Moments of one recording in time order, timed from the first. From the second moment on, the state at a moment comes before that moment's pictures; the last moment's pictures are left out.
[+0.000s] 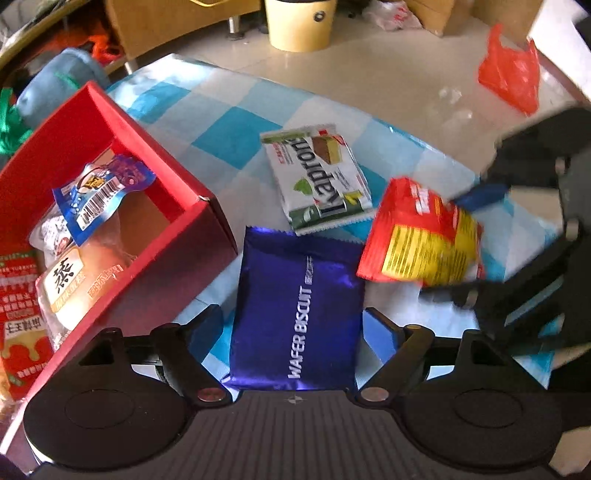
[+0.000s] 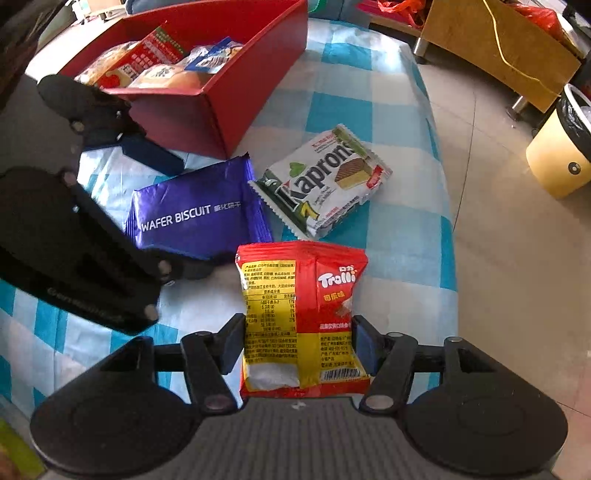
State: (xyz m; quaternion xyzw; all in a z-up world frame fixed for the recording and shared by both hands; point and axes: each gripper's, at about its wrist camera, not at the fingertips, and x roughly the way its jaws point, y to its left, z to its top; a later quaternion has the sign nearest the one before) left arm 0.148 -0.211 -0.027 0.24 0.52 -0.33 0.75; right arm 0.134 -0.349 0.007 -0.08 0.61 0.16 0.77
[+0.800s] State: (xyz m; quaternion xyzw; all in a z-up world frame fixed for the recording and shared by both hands) left arm 0.115 -0.167 -0.031 0.22 0.55 -0.25 0.76; right arm 0.122 -0.323 0.001 -0.08 0.61 0.15 0.77
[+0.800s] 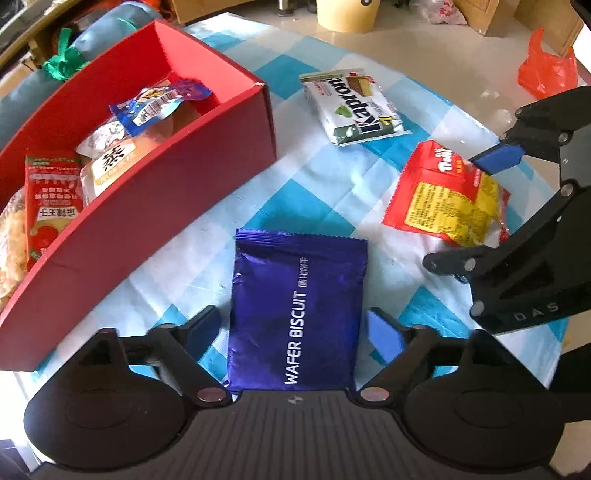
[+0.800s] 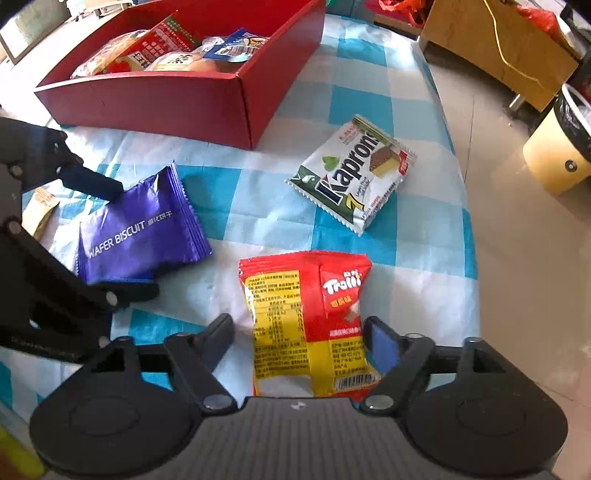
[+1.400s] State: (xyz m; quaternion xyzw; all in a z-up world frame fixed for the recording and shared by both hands) left arm 0.113 -0.142 -0.033 0.19 0.54 -0.23 0.79; right arm 0.116 -0.321 0.003 -0.07 0.61 0.14 0.78
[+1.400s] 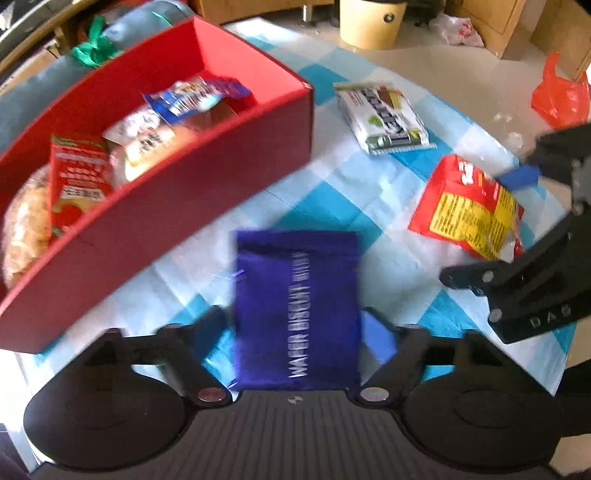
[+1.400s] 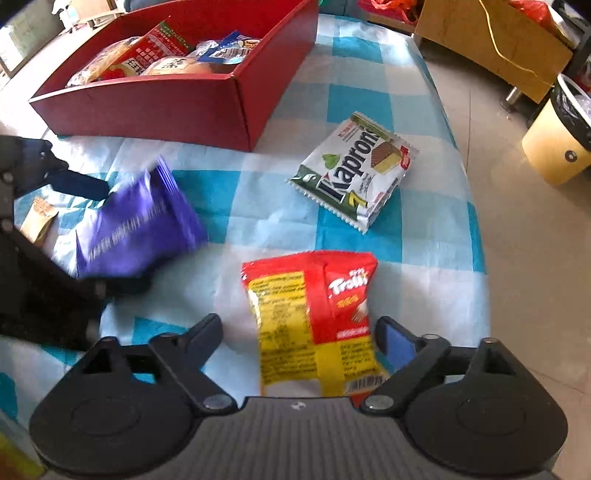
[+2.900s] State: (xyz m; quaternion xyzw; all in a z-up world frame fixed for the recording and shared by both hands) left arm 0.126 -0.104 0.037 0.10 0.47 -0.15 0.86; right arm 0.127 -0.275 0.081 -0.03 0.50 0.13 0.86
